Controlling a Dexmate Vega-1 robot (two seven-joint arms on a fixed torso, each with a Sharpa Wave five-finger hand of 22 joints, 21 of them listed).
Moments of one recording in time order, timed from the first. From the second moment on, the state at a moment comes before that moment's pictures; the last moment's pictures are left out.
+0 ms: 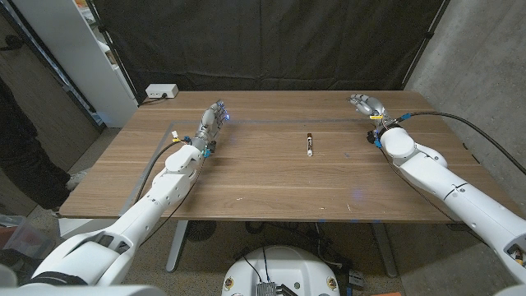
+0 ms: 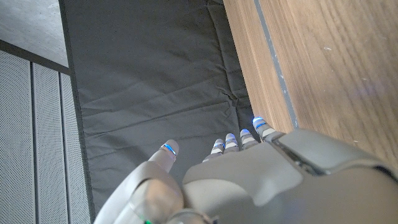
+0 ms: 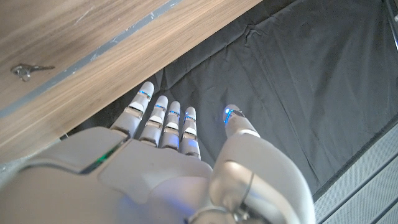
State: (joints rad) left arm 0.74 0.43 0.36 -1.14 -0.61 -0.29 -0.12; left_hand 0.01 0.07 0.60 0.18 0.20 -0.17 0.07 0.18 0.17 -0.17 0.00 0.20 0.19 -0.17 0.05 0.18 0.17 -0.15 0.04 0.34 0.20; right arm -0.80 -0.74 -0.42 -1.58 0.15 -0.12 -0.29; right_hand 0.42 0.07 0.45 -0.14 0.18 0.28 0.07 0.24 0.20 0.25 0.10 0.28 0.23 0.23 0.04 0.26 0.23 0.31 0.07 0.24 0.18
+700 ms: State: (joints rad) left arm 0.72 0.42 0.36 -1.10 -0.61 -0.30 -0.15; left_hand 0.01 0.07 0.60 0.18 0.20 -0.17 0.07 0.18 0.17 -0.17 0.00 0.20 0.19 -0.17 0.05 0.18 0.17 -0.15 0.04 0.34 0.20; right arm -0.76 -0.76 -0.45 -1.60 0.03 -0.22 -0.30; right_hand 0.48 0.10 0.46 -0.15 0.19 0.29 0.05 0.23 0.20 0.26 0.10 0.28 0.24 0.24 0.03 0.26 0.24 0.33 0.07 0.24 0.18
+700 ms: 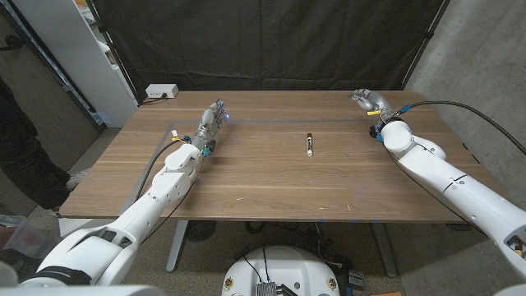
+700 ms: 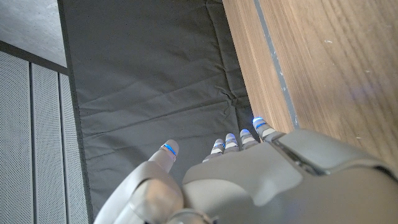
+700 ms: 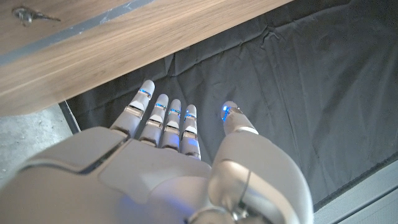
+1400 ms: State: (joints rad) left arm 0.69 0.41 0.38 -1.08 -0.58 -0.29 -0.15; left_hand 0.01 0.07 0.60 0.18 0.20 -0.17 0.07 0.18 0.17 -0.17 0.00 0.20 0.19 -0.17 0.05 0.18 0.17 -0.15 0.04 0.34 0.20; right arm -0.71 -0.87 -0.48 -1.60 -0.08 -0.21 -0.18; right_hand 0.49 0.09 0.45 -0.16 0.19 0.28 0.05 0.23 0.20 0.23 0.09 0.28 0.24 0.22 0.02 0.26 0.24 0.32 0.06 0.24 0.18
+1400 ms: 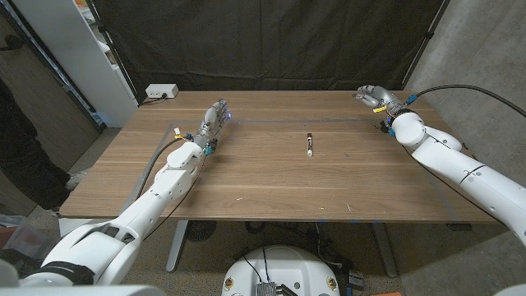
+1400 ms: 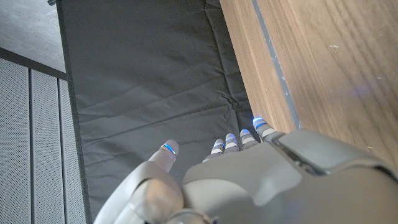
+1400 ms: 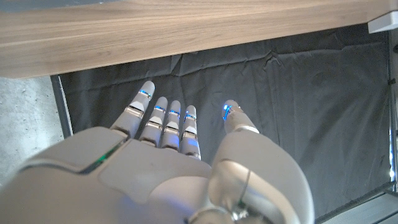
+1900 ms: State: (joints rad) left arm 0.70 0.40 0.39 -1.10 -0.57 -0.27 -0.13; left_hand 0.01 0.07 0.59 0.18 0.20 -0.17 0.07 0.18 0.17 -0.17 0.00 0.20 0.19 -0.17 0.05 0.18 0.17 -0.15 0.05 0.34 0.20; right arm -0.67 -0.90 -0.50 -1.55 -0.16 -0.16 -0.12; right_hand 0.52 0.11 0.45 -0.16 0.19 0.28 0.05 0.23 0.20 0.24 0.09 0.28 0.24 0.22 0.02 0.26 0.24 0.33 0.05 0.24 0.18
